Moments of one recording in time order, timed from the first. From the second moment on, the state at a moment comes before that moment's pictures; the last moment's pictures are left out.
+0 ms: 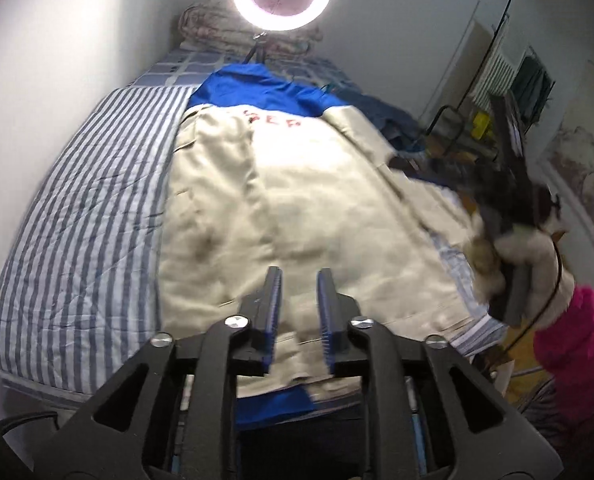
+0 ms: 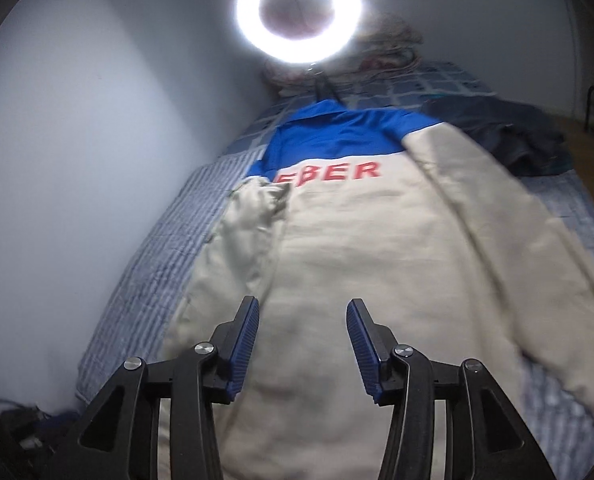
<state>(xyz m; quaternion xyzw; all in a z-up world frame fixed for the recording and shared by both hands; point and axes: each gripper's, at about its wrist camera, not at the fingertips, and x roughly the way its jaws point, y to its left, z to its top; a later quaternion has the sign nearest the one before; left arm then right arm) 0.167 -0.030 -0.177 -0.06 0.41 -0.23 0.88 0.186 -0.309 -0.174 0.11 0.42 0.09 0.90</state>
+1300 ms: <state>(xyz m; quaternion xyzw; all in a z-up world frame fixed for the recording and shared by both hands) 0.198 -0.137 -0.205 0.00 0.45 -0.29 0.84 0.038 -0.705 -0.309 0.47 0.39 -0.17 0.77</state>
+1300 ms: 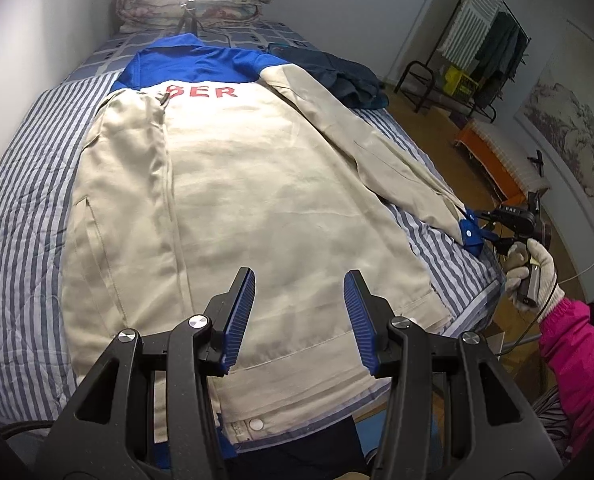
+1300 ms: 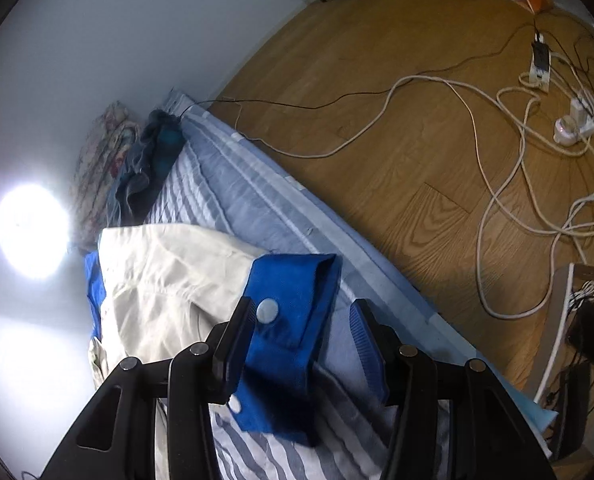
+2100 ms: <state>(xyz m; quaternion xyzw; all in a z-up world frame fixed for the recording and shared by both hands) 0.216 -0.110 -0.187 -0.05 0.43 -0.26 0.86 0.070 -0.529 -0.170 0.18 0.36 -0.05 0.91</state>
